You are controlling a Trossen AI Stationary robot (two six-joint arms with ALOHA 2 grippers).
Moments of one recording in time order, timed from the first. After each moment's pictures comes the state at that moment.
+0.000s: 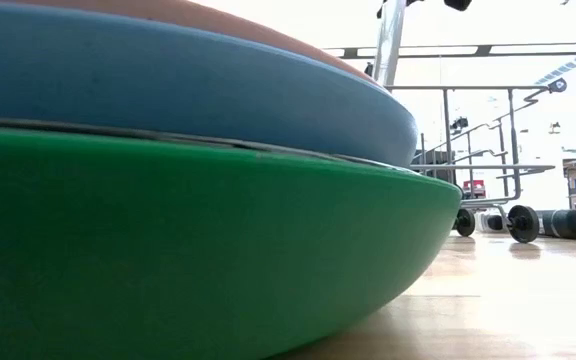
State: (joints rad) left arm -0.59 1.63 1.77 -1.57 -1.04 -0.78; right arm -0.22 1.48 1.83 -1.32 -0.07 -1.63
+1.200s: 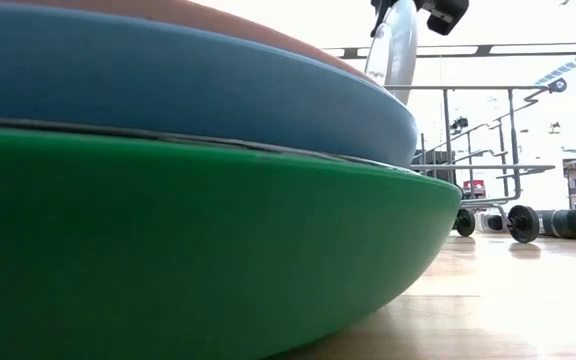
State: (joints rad) left arm -0.60 1.60 1.77 -1.57 -1.04 -0.72; right arm -0.32 1.56 1.83 -1.34 -0.24 -1.87
